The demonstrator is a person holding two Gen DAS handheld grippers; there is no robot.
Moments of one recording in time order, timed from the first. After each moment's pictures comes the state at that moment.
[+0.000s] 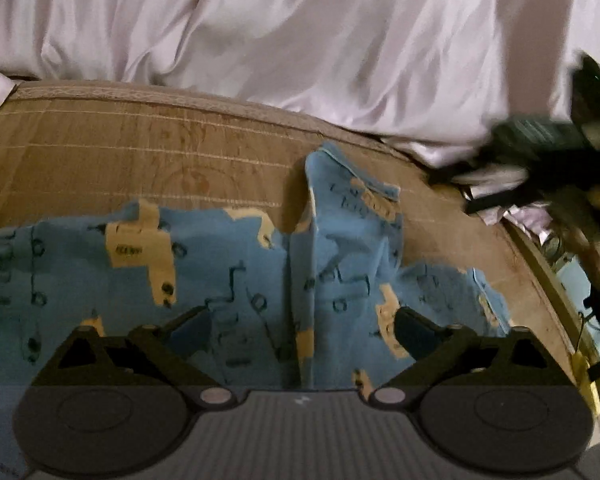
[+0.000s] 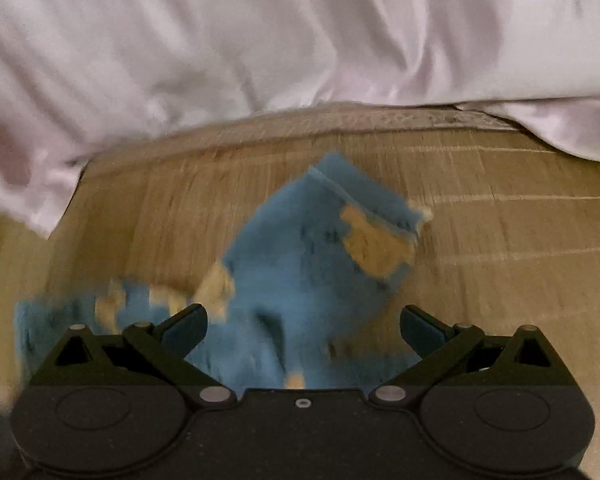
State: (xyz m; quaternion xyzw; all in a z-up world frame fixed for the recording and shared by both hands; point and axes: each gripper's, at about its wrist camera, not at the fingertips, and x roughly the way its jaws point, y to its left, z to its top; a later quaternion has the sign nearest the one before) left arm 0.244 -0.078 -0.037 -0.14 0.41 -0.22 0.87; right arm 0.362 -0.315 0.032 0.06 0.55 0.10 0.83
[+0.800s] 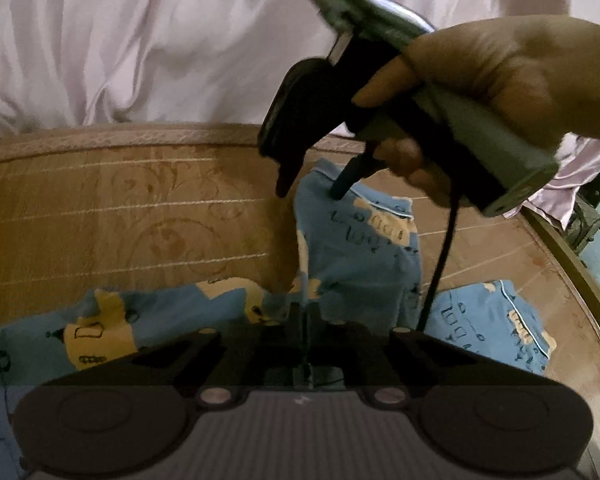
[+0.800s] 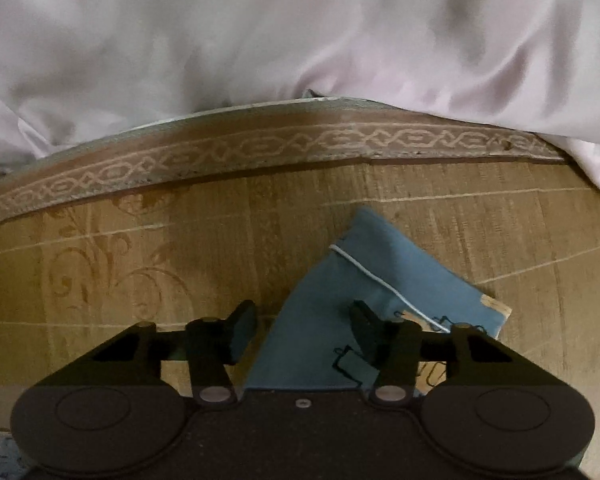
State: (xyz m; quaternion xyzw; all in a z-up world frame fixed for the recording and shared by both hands) left arm 0.292 -0.105 -0.042 -0.07 0.40 -0.23 0.88; right arm 0.486 -0.223 -0.036 -0.01 0.62 -0.02 0.79
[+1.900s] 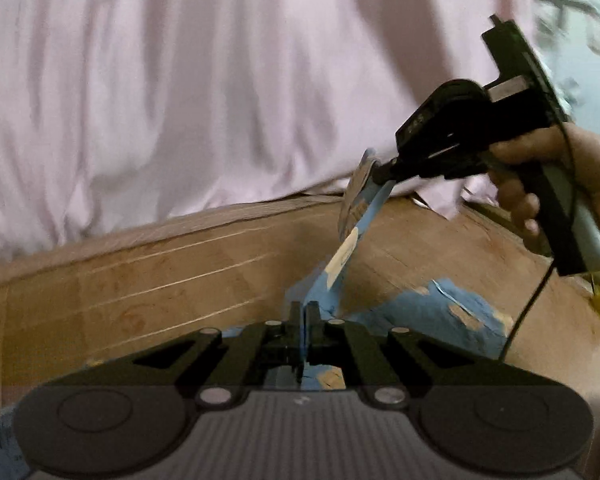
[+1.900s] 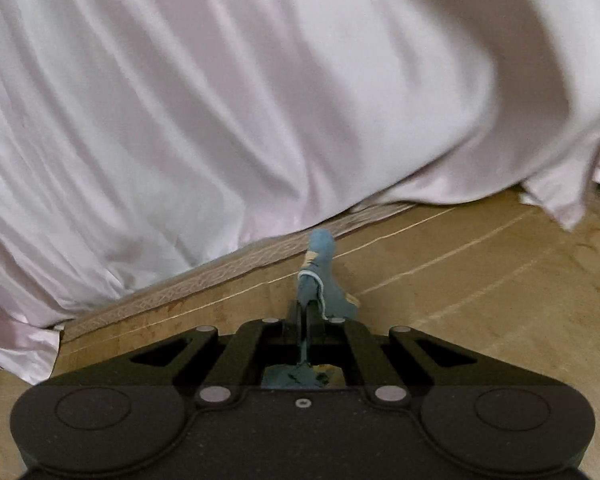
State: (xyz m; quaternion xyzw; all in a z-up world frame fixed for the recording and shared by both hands) left arm 0.216 -0.152 0.018 0.04 0.29 -0.29 0.91; right arm 0.292 -0.390 0.065 0.17 0.35 -0.01 0.92
